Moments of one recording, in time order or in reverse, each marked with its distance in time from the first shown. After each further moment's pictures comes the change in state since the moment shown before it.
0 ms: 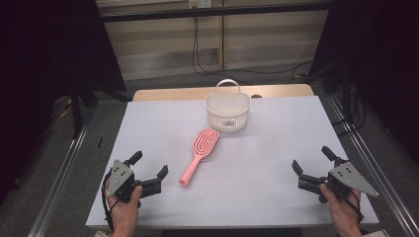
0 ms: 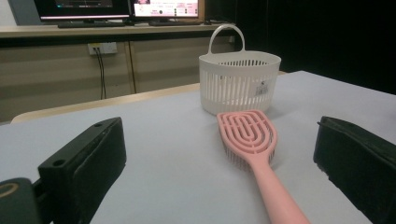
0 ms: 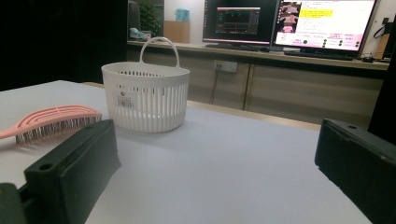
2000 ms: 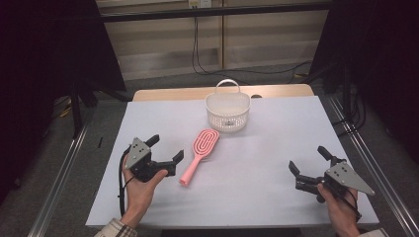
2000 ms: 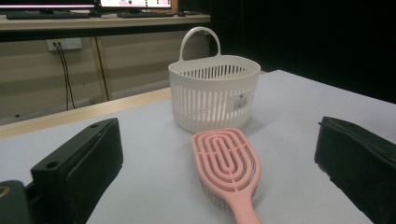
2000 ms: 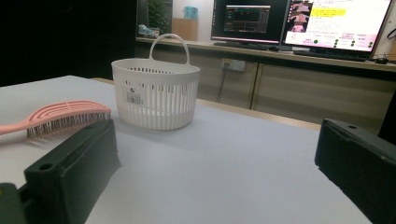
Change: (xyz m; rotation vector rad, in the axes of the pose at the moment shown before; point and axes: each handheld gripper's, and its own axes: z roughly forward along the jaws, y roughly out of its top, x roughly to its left) left arm -0.003 0.028 0.056 0.052 -0.119 0.003; right arm 0.004 -0.001 0.004 0.009 0.035 -0.014
